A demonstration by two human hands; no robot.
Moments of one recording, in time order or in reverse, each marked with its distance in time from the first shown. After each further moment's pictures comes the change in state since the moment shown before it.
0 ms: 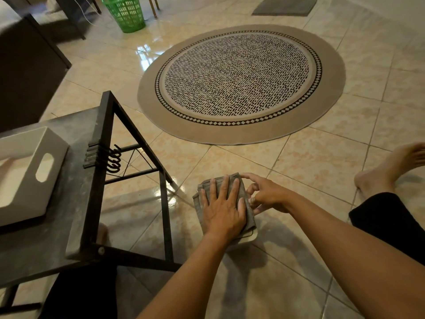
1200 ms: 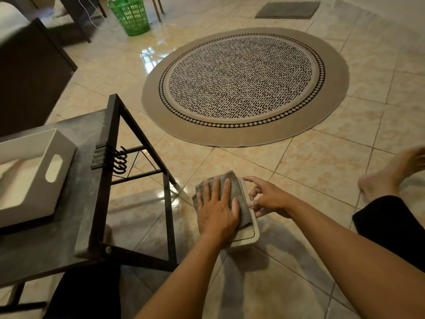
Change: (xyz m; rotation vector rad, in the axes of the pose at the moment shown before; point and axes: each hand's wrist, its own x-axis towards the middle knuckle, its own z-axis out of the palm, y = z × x) left_hand 0.000 -0.023 -0.001 -0.037 0.013 -0.052; right_hand -0.001 0.005 0.004 0.009 0.048 -0.028
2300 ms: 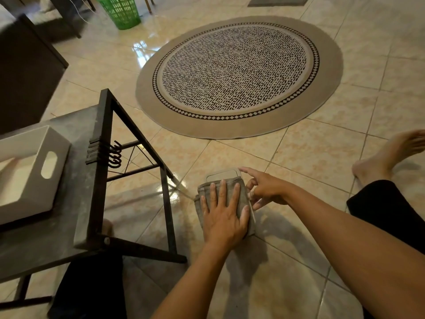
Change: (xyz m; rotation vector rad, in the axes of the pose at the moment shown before) left_hand -0.041 0.024 0.001 0.049 -0.073 0.052; right_hand -0.006 -0.006 -0.003 0.003 -0.074 0.065
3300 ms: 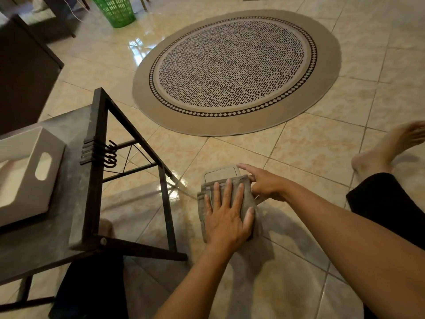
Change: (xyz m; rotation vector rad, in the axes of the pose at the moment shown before) left_hand -0.008 0.007 0.002 0.021 -0.033 0.061; right_hand -0.002 0.002 0.002 0.009 -0.011 -0.026
